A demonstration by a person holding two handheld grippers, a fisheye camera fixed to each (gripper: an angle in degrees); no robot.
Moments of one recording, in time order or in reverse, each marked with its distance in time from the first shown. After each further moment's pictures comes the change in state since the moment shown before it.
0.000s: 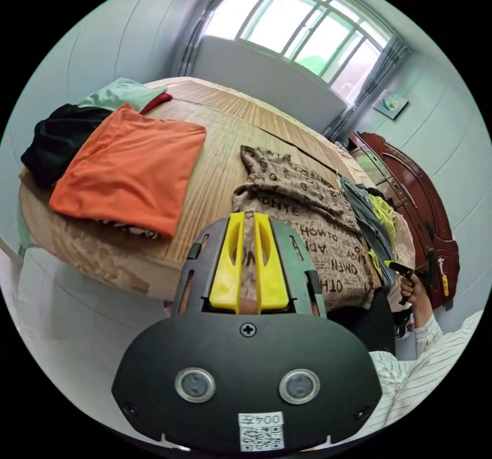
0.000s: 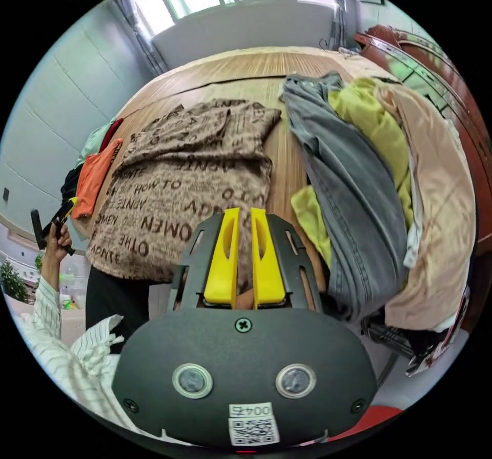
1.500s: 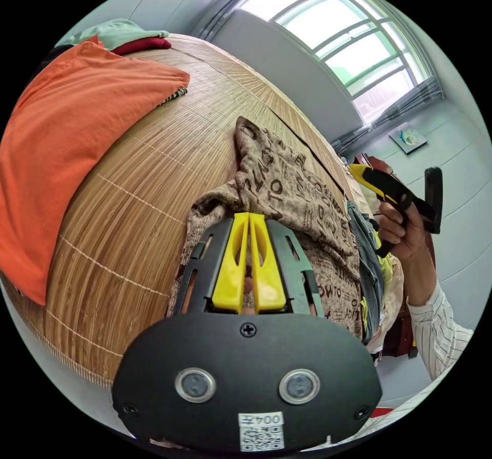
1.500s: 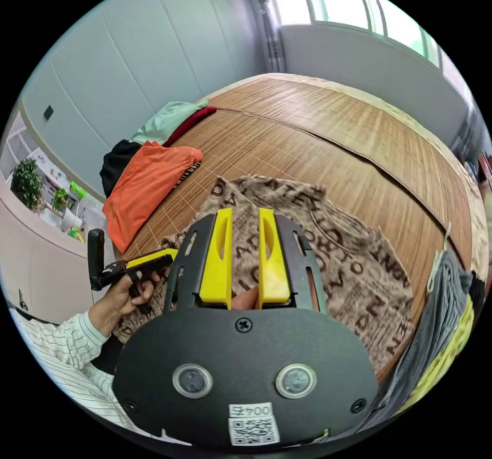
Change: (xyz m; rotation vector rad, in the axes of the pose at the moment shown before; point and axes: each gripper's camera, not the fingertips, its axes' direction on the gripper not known) left arm -0.054 -0.035 0.258 -0.107 0.164 -0.310; right arm -0.325 -0.428 0.019 0.012 -0.252 -0.541
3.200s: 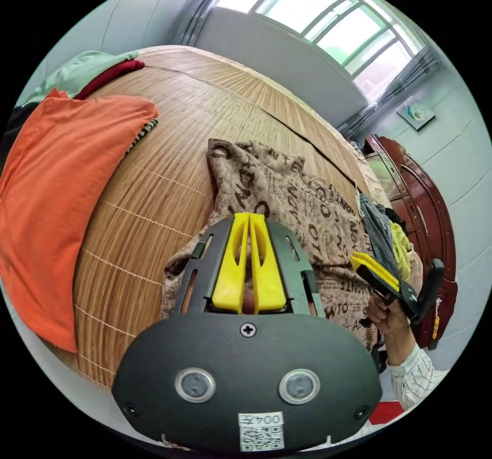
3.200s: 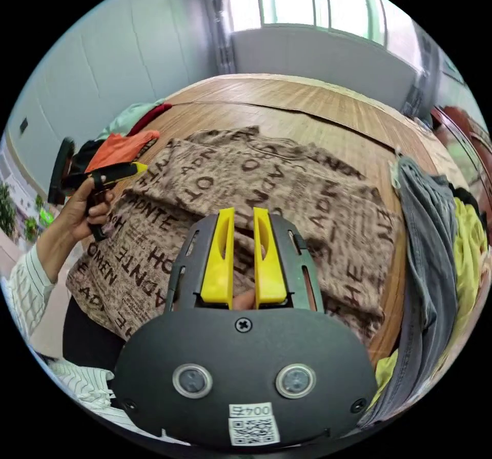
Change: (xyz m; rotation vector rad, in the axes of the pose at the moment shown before) left arm 0.132 -0.064 0.070 0.037 -0.087 0.175; right arm 0.011 0.239 0.018 0.082 0.194 0.218
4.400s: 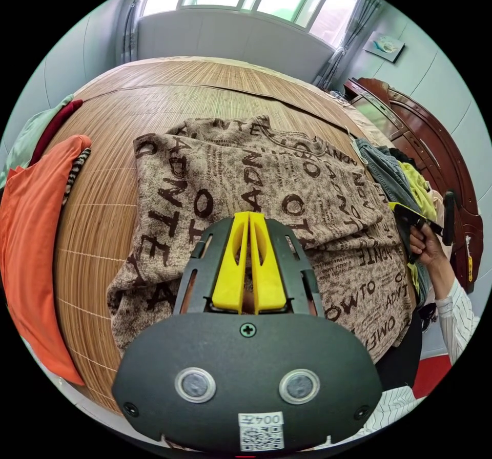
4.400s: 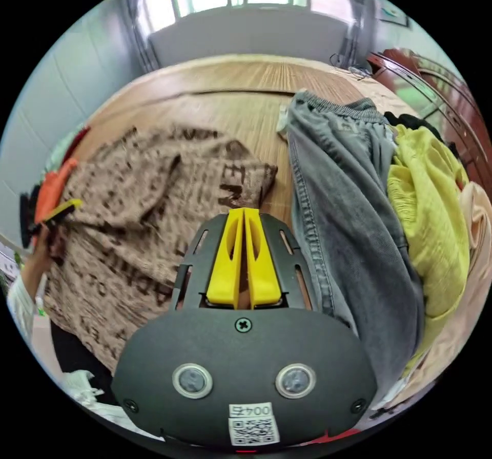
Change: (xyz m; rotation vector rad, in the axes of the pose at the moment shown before) left arm 0.113 0.020 0.088 -0.168 -0.086 0.261; right arm 0.148 0.155 0.109 -0.128 0.209 0.213
